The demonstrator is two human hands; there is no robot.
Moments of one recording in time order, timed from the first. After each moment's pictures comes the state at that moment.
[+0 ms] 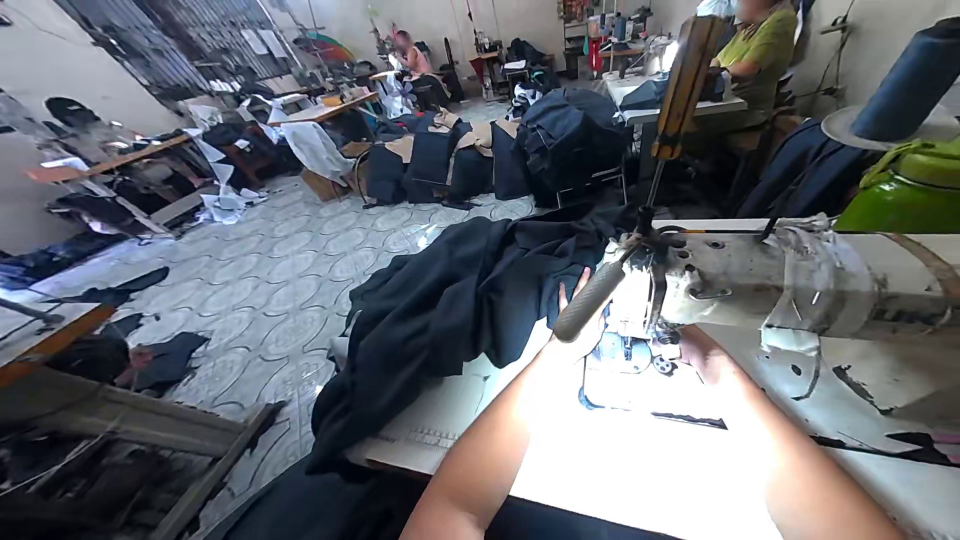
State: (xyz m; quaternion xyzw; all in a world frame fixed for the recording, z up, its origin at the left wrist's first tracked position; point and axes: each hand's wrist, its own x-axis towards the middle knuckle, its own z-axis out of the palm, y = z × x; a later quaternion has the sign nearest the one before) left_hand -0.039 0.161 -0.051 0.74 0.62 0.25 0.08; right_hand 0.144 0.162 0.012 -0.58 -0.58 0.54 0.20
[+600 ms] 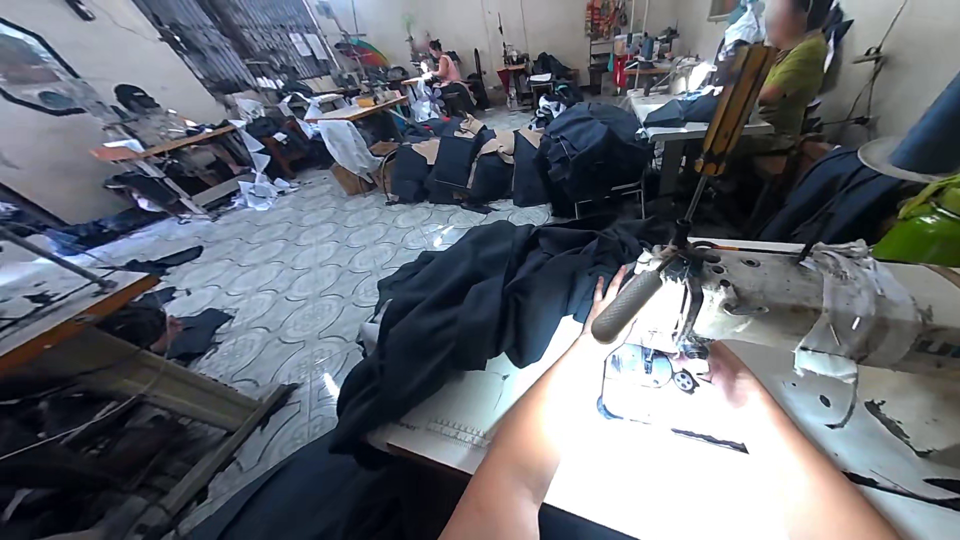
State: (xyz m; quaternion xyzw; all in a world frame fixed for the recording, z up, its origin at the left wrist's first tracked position) left_hand -0.038 0.197 -0.071 0.76 0.55 0.34 0.06; right_hand 0.144 0.143 0.017 -0.54 -0.41 0.65 0.35
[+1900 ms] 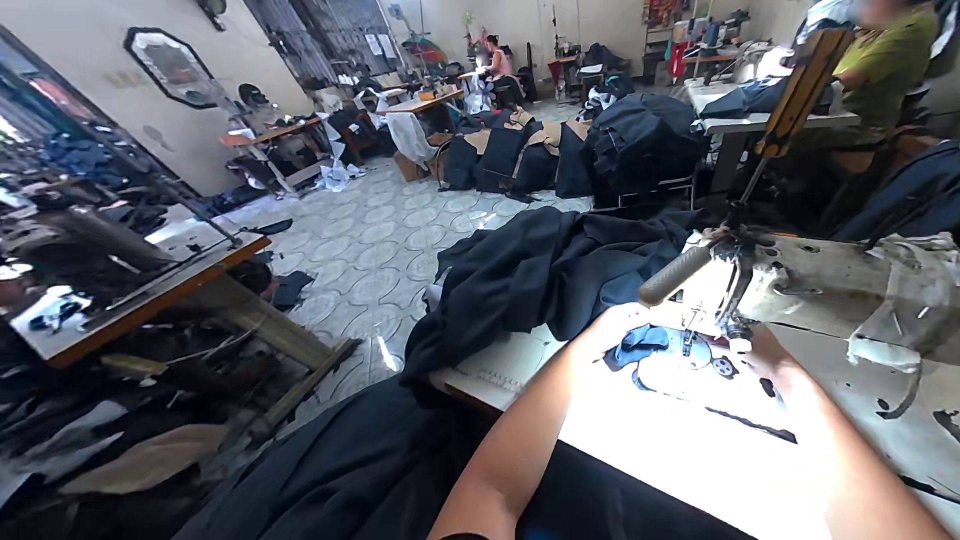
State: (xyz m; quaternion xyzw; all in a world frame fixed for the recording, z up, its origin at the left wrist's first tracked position) left_hand -0.075 0.103 -0.031 0.56 0.50 0.46 0.48; right_hand 0.154 0.176 -0.027 -0.51 -0.68 0.45 0.27
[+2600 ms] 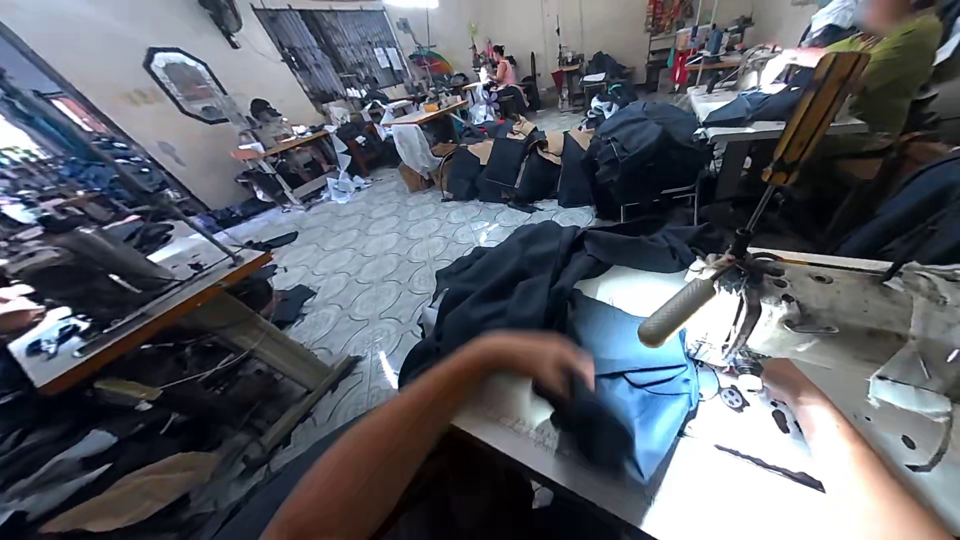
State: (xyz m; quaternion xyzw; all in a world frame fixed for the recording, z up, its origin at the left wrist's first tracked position) left_hand -0.149 0.017 0.104 0.80 0.50 0.09 0.32; right_hand 0.157 0.173 0.010 -0.60 -0.71 0.36 0.03
